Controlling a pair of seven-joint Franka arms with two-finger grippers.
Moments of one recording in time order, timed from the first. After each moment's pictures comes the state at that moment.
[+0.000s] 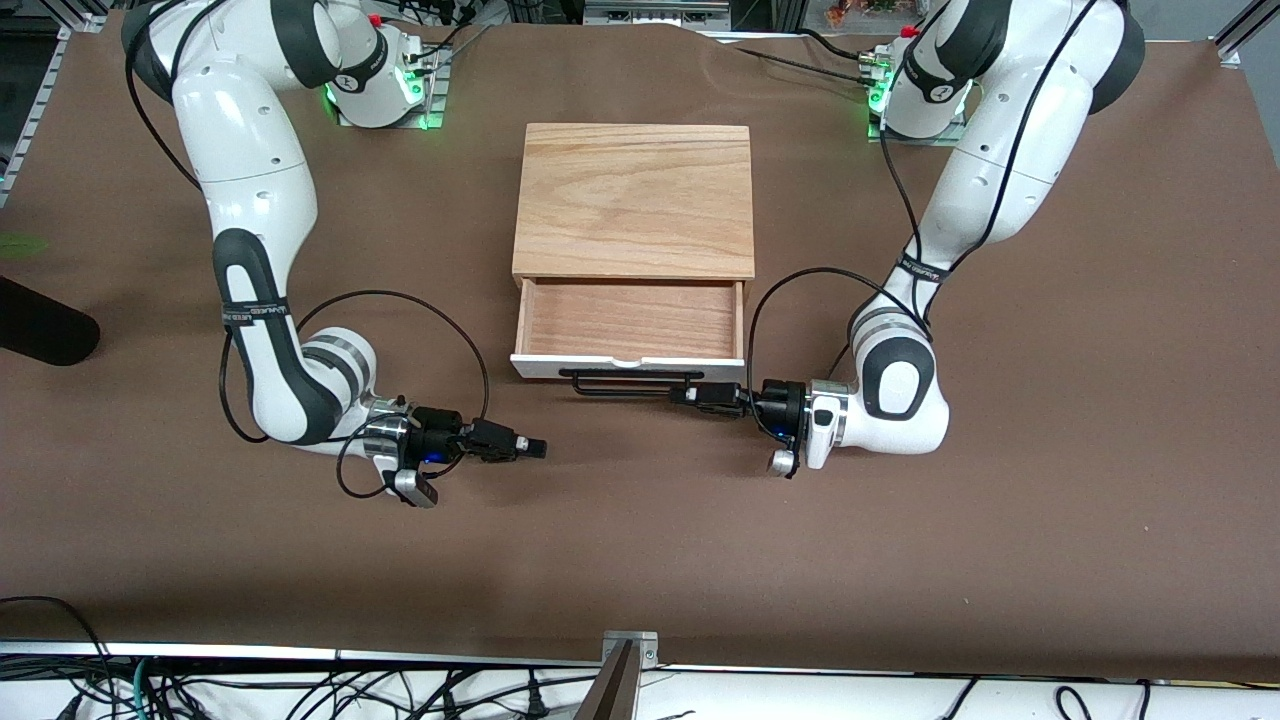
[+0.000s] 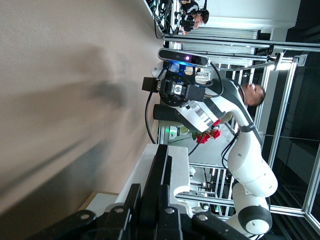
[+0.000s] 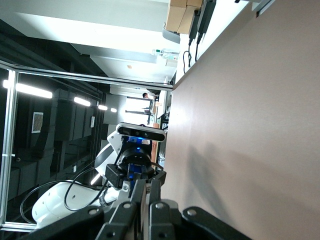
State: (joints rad) left arm -0.18 0.94 -0.17 -1.41 -1.51 1.84 0.68; right arm 0.22 0.98 -0.04 -1.38 1.77 1.80 -0.94
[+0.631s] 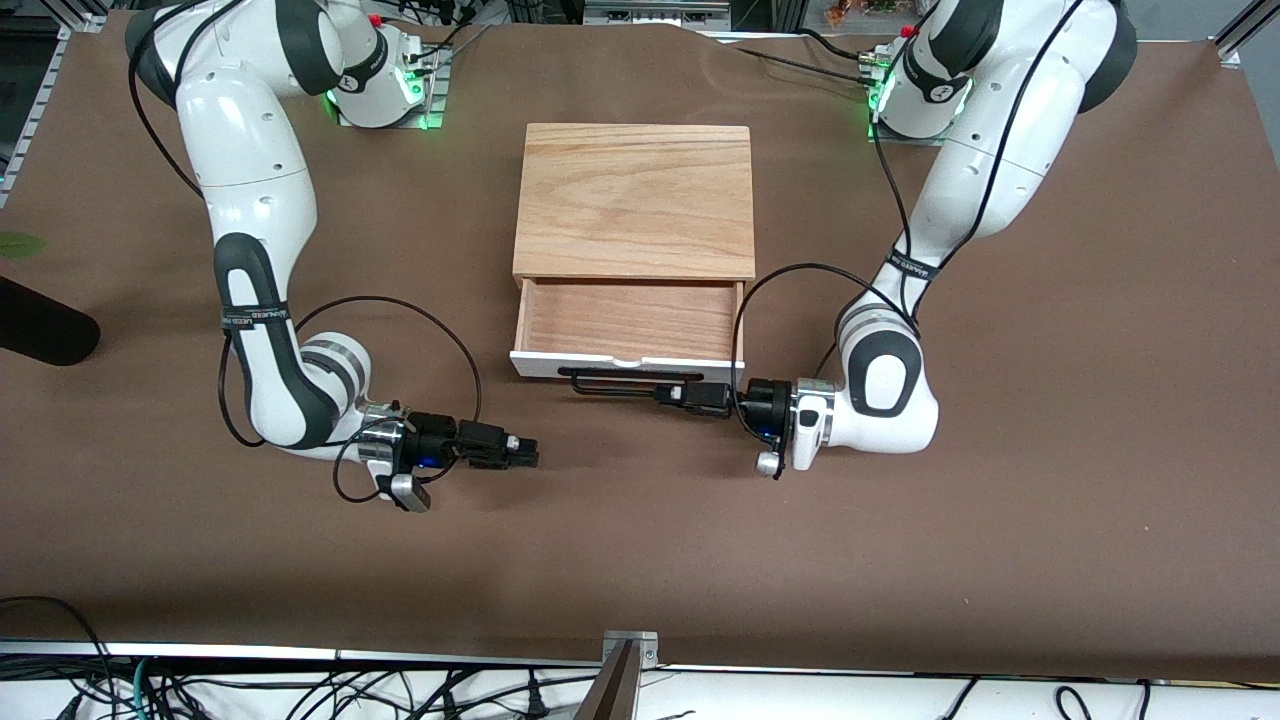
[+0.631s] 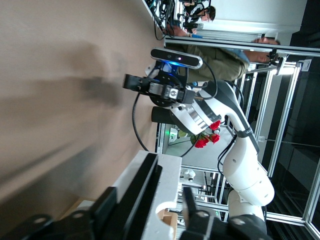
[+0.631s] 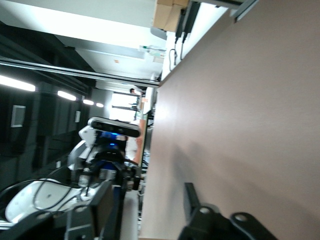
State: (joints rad) left arm -0.21 0.93 -0.19 -1.37 -1.51 1.89 0.60; right arm 0.23 0.99 -0.09 -1.37 1.71 1.82 -0.94
